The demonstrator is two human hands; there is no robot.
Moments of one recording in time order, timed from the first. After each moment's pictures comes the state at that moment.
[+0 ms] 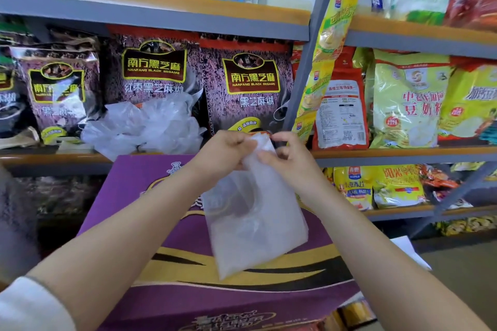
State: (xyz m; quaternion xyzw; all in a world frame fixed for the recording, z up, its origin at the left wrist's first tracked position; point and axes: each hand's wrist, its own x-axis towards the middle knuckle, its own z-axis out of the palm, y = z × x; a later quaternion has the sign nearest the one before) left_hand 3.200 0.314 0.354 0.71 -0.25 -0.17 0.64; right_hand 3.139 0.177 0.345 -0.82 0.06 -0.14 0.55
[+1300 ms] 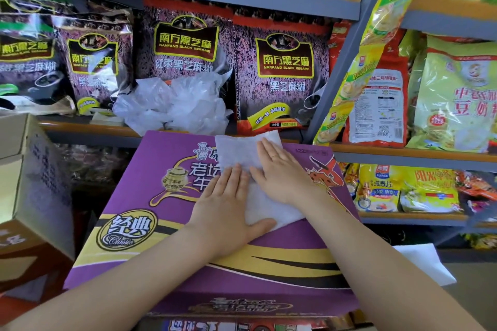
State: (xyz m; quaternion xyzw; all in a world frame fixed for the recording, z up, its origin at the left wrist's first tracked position) left_hand 3.136 0.363 0.286 0.96 -0.26 -0.06 0.04; right_hand 3.176 0.207 0.291 -1.00 -0.06 0.04 0.04
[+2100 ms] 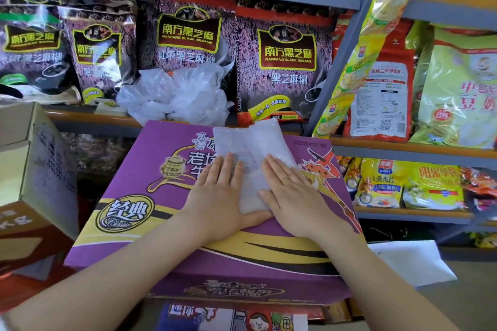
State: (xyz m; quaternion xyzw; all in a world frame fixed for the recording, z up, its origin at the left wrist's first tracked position) left_hand 3.132 0.361 0.281 0.97 -0.25 -0.03 0.05; right_hand 3.106 0.194 0.282 -0.99 -0.10 0.04 0.05
